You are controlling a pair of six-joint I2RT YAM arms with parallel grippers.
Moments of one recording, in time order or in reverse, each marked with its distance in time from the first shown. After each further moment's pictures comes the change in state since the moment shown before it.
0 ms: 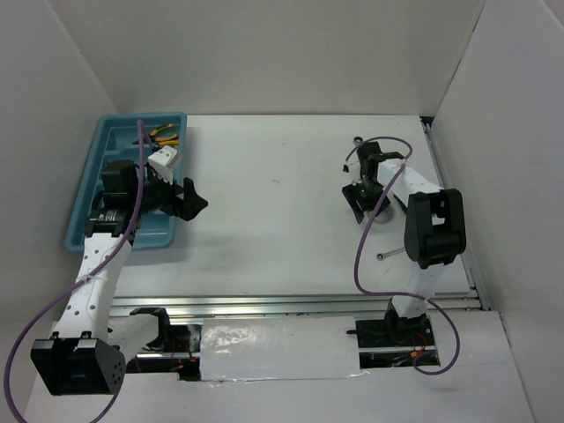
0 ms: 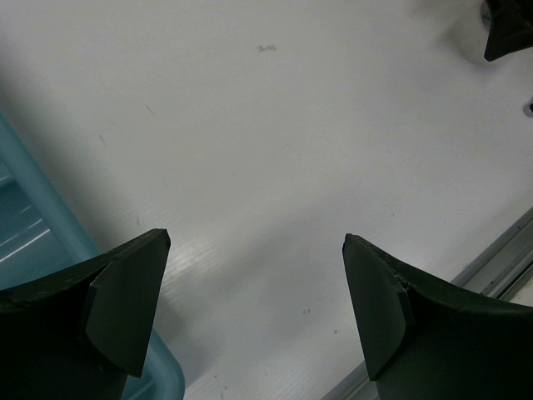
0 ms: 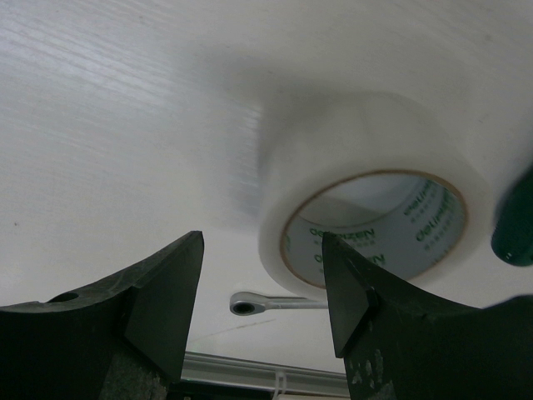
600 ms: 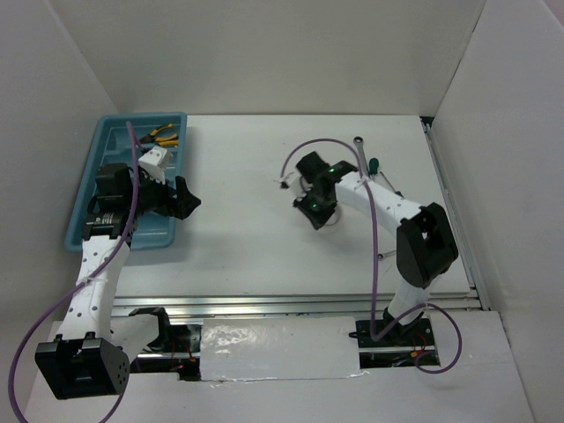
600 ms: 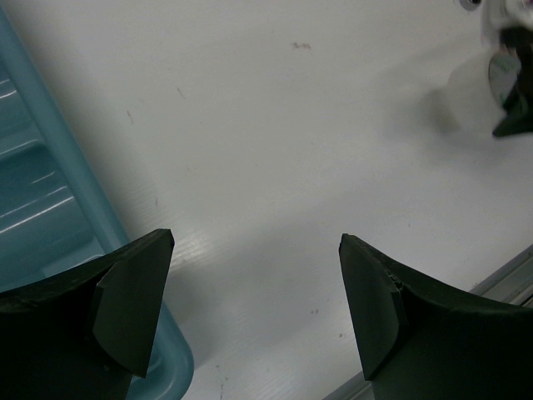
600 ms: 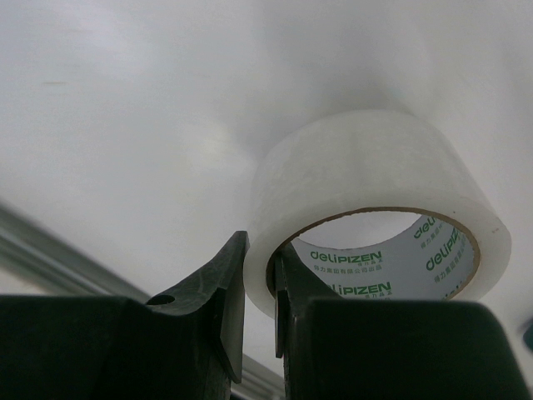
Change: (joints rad) left arm 0.053 -0.012 -0.033 0.008 -0.036 -0.028; right arm 0.356 -0.049 0.040 -0.044 -0.071 -0.005
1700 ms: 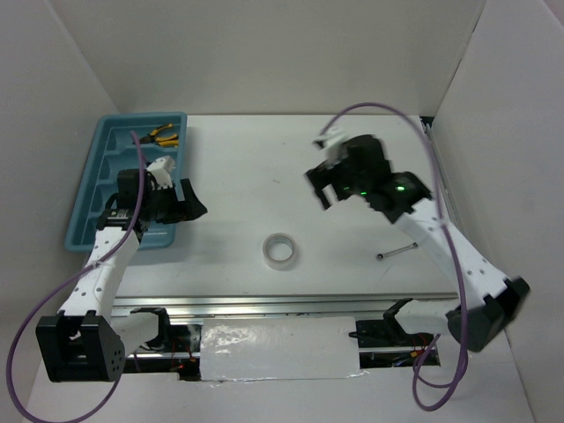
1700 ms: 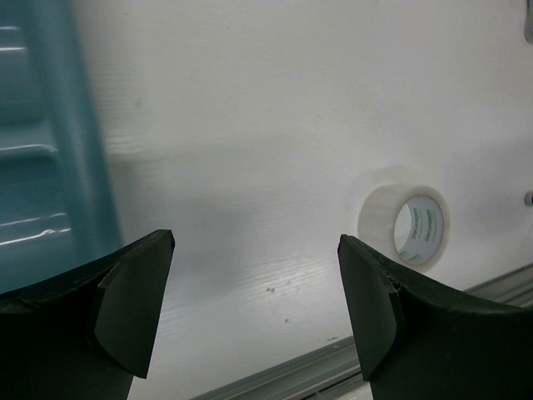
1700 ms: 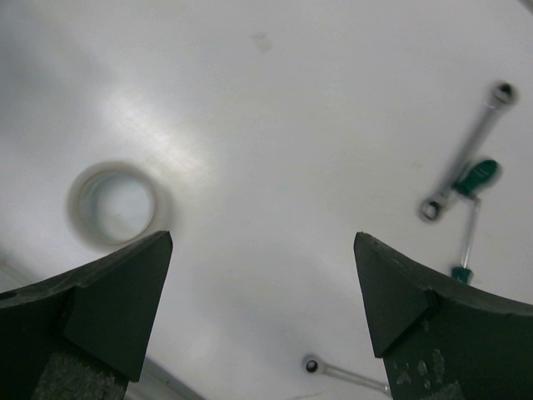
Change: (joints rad) left arm -0.006 0.085 -0.061 -0.037 -0.175 -0.338; right arm 0.277 -0.412 0.029 0.162 0.133 0.086
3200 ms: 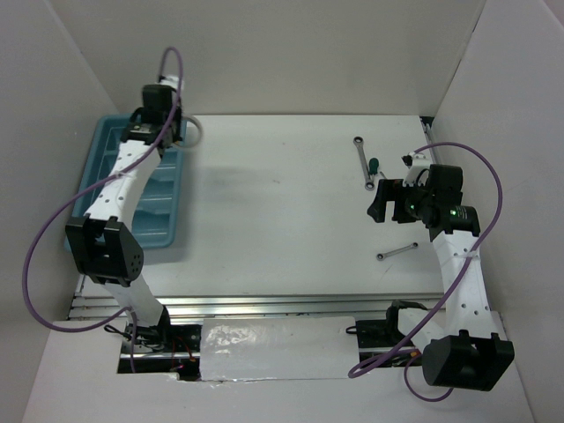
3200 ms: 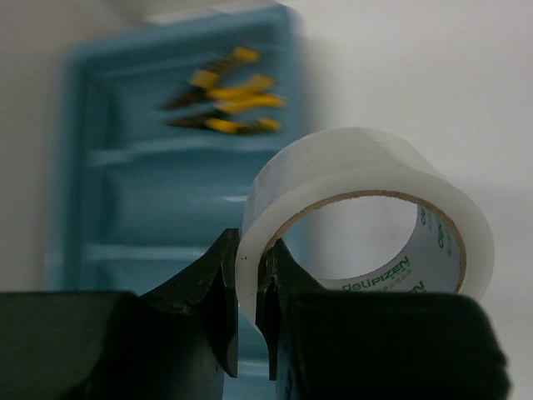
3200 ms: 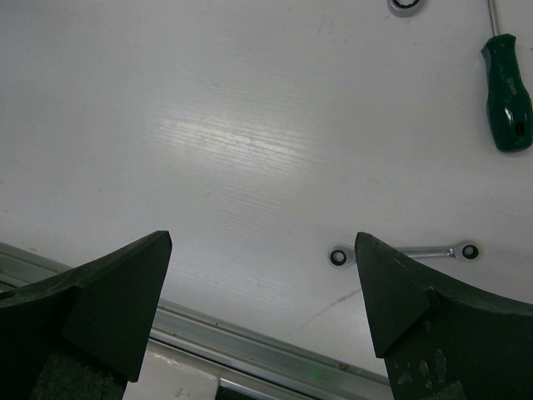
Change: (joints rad) left arm -0.234 0.652 0.822 -0.052 -0.657 0.303; right arm -0.879 -0.367 -0.378 -0.035 -0.477 0.143
